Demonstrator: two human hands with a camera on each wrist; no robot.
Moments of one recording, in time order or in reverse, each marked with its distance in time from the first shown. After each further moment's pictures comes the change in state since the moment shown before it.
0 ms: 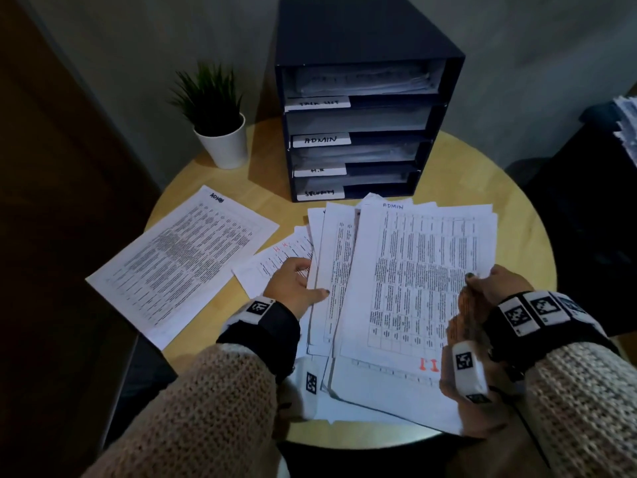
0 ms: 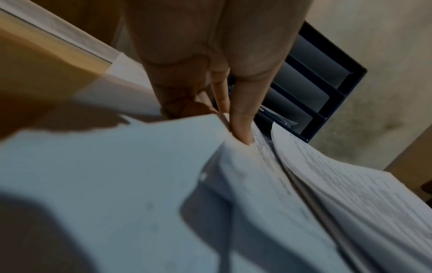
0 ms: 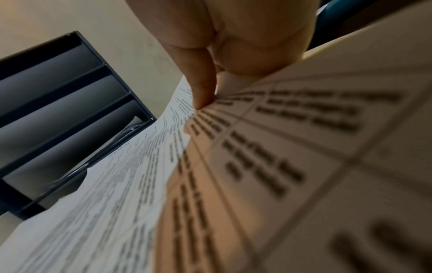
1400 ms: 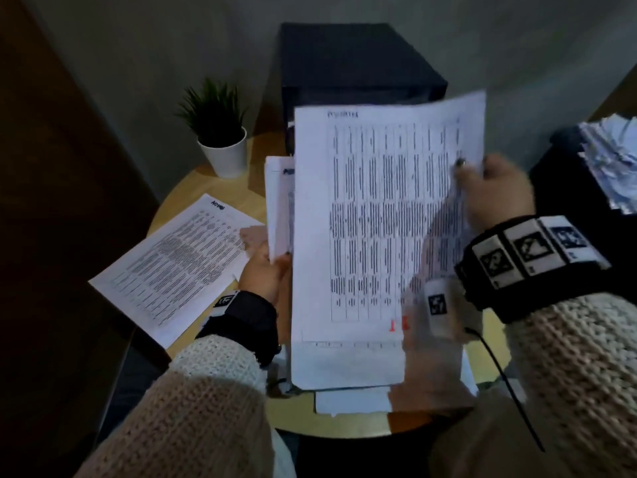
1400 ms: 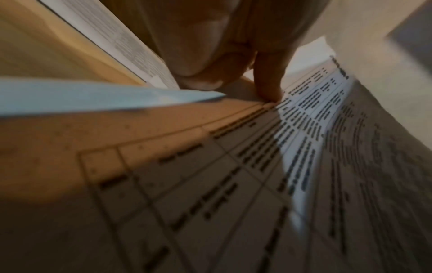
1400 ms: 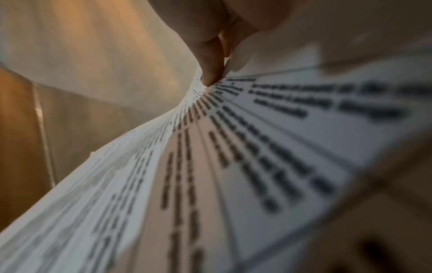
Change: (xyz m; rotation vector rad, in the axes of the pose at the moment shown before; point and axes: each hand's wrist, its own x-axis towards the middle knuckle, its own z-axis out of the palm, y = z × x) left_hand -0.010 0.018 -0.037 -0.246 0.148 0.181; right_hand -0.095 -0.112 -0.053 0.392 0.438 -0.592
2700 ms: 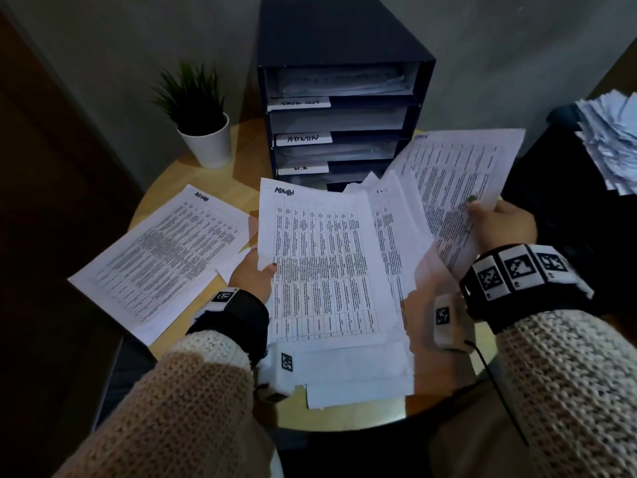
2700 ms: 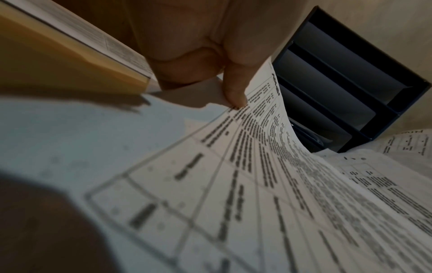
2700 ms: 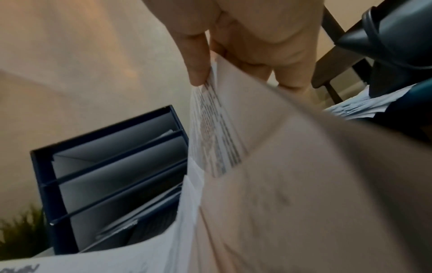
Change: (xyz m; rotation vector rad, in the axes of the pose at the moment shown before) left_hand 0.013 -0.033 0.013 0.356 0.022 -0.138; right_hand -0.002 0.076 -0.005 0.016 0.097 0.343
